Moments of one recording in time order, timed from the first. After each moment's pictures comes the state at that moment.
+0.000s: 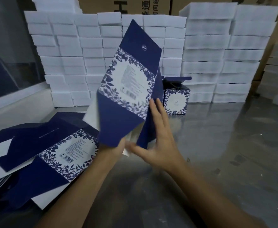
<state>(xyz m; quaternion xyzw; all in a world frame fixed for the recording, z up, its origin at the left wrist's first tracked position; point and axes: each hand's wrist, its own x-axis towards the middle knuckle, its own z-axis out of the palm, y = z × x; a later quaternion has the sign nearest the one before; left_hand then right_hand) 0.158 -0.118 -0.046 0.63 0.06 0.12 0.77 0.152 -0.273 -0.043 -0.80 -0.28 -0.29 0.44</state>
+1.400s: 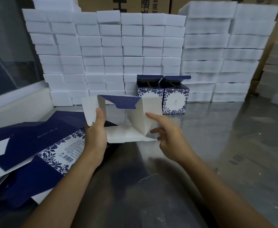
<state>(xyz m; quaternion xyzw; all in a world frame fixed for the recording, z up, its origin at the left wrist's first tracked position) 0.178 -0.100 -0.031 0.61 0.08 0.21 0.76 0.183 -0.311 -0.052 -0.84 -0.26 -0.22 0.42</state>
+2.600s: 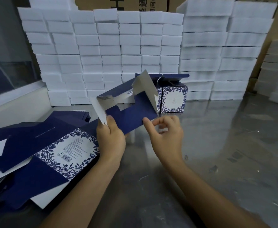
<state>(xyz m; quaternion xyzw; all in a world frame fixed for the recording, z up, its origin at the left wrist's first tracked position) 0.154 -0.147 -0.024 0.63 0.06 0.29 0.72 0.168 -0.270 -0.051 -0.73 -0.06 -0.39 0.56</state>
